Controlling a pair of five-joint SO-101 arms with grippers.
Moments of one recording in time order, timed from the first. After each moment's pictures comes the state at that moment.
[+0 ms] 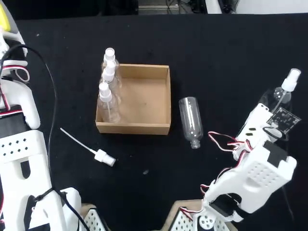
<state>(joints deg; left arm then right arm) -22.9 -41.2 32.8 -21.1 9.5 37.9 24.0 60.4 -69.9 -2.2</state>
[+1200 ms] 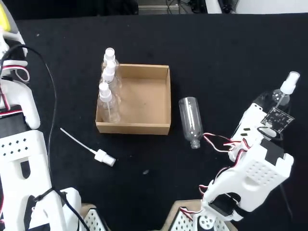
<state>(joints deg) -22.9 -41.2 32.8 -21.1 9.5 35.4 24.6 63.2 -71.0 -2.1</state>
